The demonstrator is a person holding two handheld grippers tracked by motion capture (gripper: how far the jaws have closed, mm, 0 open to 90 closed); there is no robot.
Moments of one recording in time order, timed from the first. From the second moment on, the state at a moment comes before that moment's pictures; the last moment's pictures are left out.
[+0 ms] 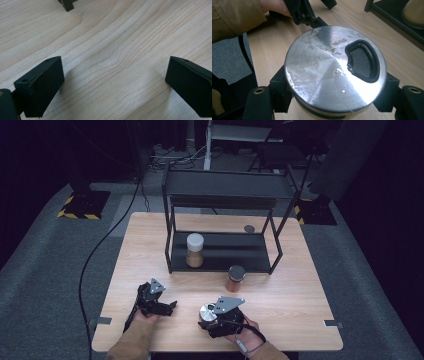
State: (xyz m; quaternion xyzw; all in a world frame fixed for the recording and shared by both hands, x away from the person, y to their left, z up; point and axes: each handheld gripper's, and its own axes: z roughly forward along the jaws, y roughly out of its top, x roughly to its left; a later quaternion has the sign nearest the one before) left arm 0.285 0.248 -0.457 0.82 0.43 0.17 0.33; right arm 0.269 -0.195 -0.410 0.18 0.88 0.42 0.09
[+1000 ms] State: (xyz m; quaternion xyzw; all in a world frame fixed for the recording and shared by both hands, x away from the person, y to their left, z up) left arm 0.286 0.249 -0.457 0.82 0.43 0.17 0.33; right arm 0.292 -0.198 -0.349 0.18 0.88 0.42 0.12
